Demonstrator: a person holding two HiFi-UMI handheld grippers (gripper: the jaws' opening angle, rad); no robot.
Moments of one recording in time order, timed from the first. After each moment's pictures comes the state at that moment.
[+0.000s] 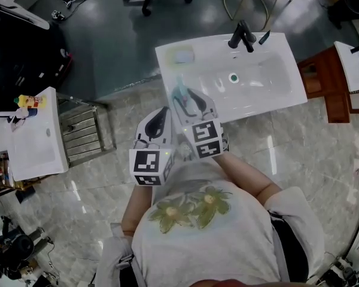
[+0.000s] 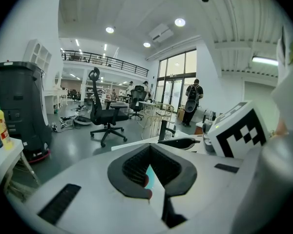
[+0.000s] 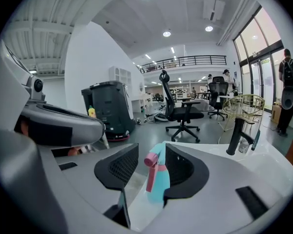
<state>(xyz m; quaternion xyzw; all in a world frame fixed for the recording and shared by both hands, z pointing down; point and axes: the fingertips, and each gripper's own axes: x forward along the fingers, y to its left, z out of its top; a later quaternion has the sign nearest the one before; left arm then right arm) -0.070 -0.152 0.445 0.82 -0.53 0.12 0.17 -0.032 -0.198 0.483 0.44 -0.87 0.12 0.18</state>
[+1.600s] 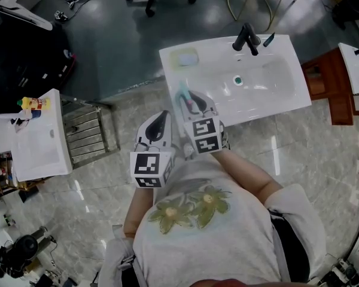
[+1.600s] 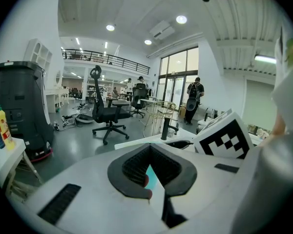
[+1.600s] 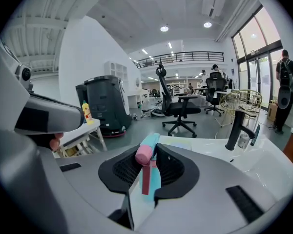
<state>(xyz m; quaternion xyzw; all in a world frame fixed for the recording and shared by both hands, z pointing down) -0.082 -0.157 0.451 0.81 -0.54 0.13 0.18 -0.033 -0.218 0.513 0.46 -0.85 0.14 0.21</state>
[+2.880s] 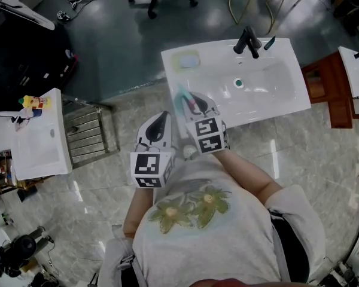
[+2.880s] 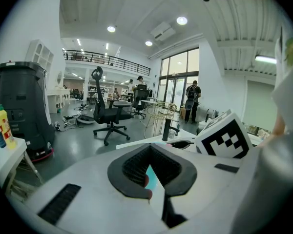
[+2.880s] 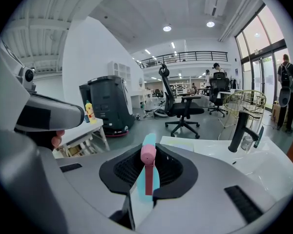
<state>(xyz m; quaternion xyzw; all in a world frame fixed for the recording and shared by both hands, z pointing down) -0.087 -0.157 0.450 0.81 -0.54 0.12 0.18 -0.035 -0.218 0.513 0.44 -0.86 0.14 0.21</state>
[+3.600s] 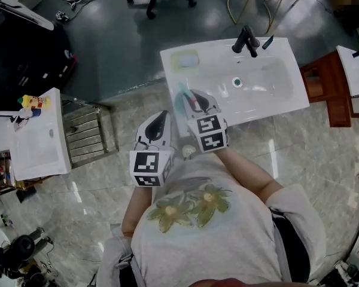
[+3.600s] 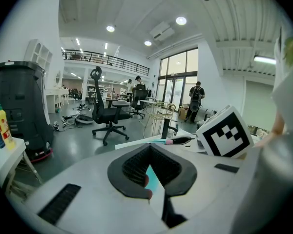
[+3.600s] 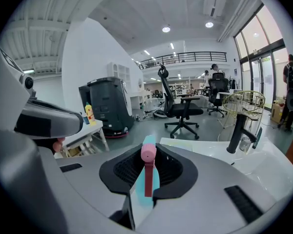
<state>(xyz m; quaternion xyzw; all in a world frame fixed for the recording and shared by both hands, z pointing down) -0.086 -0.154 0.450 0.81 -0.54 0.12 0.18 -0.030 -0.219 0.504 0.44 -0.86 0.14 0.20</state>
